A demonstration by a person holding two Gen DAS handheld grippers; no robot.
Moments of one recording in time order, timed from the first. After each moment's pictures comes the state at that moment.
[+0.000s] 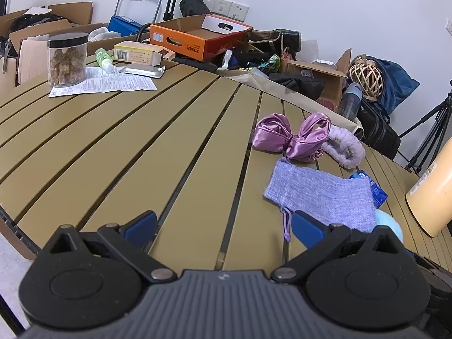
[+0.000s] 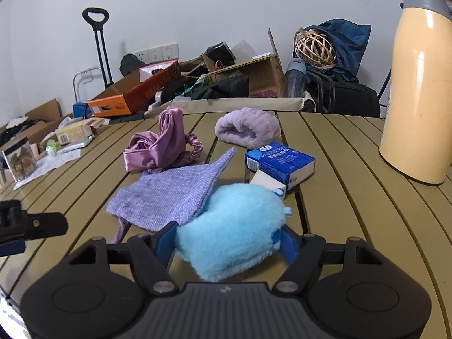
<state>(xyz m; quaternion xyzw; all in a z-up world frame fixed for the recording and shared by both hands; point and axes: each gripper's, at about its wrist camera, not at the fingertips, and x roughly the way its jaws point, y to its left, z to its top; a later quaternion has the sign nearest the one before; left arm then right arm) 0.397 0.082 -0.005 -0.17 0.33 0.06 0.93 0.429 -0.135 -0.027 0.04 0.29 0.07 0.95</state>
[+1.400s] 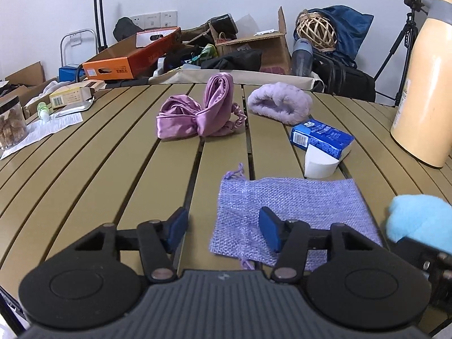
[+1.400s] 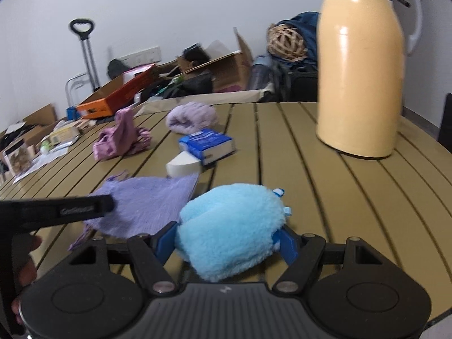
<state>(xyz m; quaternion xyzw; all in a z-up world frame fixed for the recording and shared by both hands) 0.427 -0.047 -0.029 -0.01 0.32 0.03 0.95 0.381 -0.238 -0.033 0.06 0.30 0.06 0.95</state>
